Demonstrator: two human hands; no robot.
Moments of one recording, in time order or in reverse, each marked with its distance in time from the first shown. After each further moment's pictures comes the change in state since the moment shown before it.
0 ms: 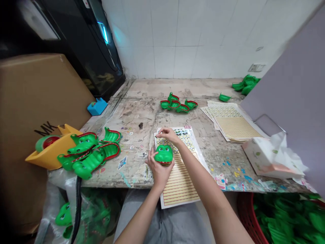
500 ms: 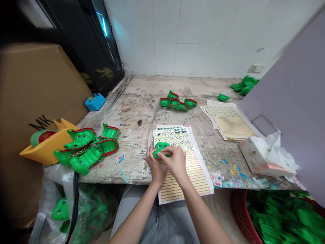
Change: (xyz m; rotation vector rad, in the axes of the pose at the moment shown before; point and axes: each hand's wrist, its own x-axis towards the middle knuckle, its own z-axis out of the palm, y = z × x) left_hand -0.002 -0.004 0.000 -0.024 -0.076 -0.015; right_hand -0.121 -0.038 0.042 -0.608 0.414 0.021
